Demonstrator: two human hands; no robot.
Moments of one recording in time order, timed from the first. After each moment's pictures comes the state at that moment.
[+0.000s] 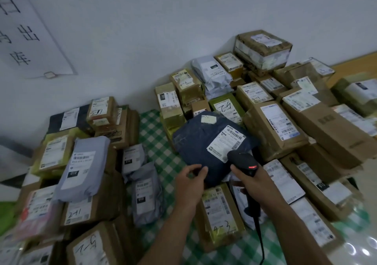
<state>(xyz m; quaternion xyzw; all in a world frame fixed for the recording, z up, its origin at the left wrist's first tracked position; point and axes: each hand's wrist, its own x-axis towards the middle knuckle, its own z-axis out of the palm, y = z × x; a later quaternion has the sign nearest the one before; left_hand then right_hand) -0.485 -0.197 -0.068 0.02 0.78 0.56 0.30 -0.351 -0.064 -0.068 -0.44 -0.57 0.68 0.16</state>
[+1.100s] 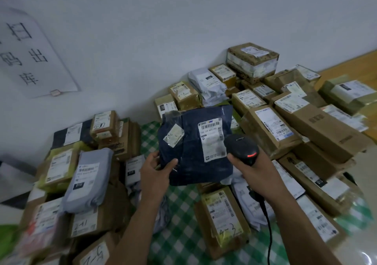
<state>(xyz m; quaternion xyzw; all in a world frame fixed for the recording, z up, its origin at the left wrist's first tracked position) -0.565 -0.246 -0.036 0.13 0.76 0.61 0.18 -0.356 -0.078 0.004 -0.39 -0.65 0.60 0.24</state>
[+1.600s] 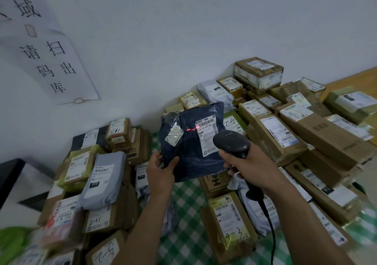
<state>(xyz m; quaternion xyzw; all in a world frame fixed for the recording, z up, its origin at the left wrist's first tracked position) -0.565 -0.253 -0.025 0.13 0.74 0.65 0.10 -0.372 -0.098 0.062 -0.32 -0.68 0.64 0.17</state>
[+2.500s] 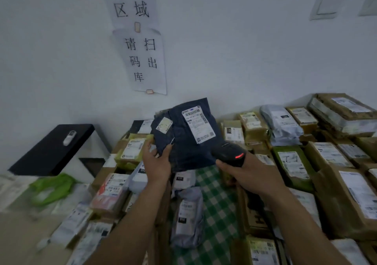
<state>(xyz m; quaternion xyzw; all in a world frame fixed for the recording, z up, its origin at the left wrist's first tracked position) -0.671 -0.338 0.010 0.00 0.69 0.71 -0.08 -0.509 -0.141 0.084 -0.15 -0.77 0.62 0.05</state>
